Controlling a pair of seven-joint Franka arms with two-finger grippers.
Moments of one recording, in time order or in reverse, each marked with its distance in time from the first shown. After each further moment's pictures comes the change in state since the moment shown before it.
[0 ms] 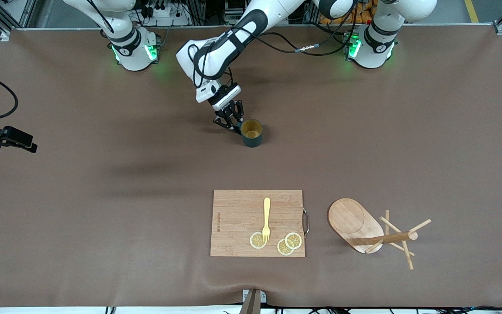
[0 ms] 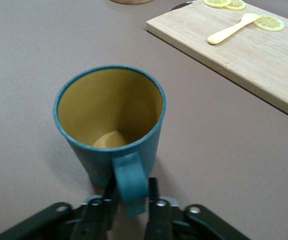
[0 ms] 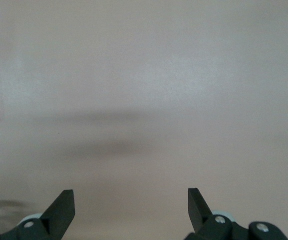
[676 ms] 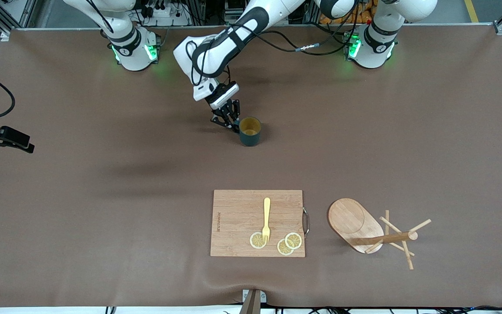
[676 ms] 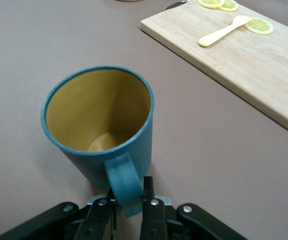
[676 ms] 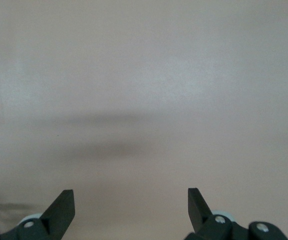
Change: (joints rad) left arm 0.032 -0.031 -0.040 0.026 0.001 0.001 0.005; right arm -0.003 0.000 -0.002 0.007 0.000 0.002 0.000
